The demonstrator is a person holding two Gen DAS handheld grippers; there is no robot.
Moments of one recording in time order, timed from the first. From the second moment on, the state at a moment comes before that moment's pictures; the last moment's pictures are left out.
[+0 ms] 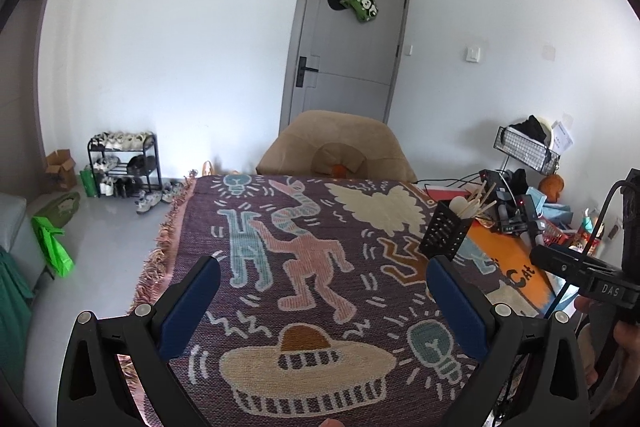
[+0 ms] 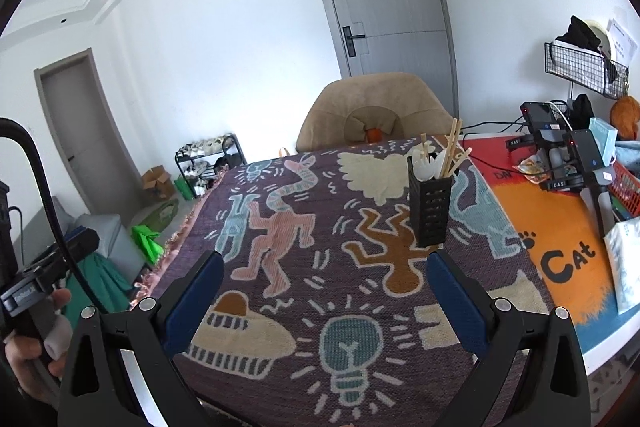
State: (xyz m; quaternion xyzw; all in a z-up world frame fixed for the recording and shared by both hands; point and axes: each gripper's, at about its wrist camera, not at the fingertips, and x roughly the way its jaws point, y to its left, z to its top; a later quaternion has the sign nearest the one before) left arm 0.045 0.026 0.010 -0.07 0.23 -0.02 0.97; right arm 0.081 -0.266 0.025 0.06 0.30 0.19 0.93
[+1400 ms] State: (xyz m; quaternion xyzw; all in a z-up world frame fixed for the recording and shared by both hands) left arm 0.038 0.017 0.025 -0.04 0.21 0.00 0.98; right arm 0.080 -0.261 0.021 0.05 0.30 0.17 0.94
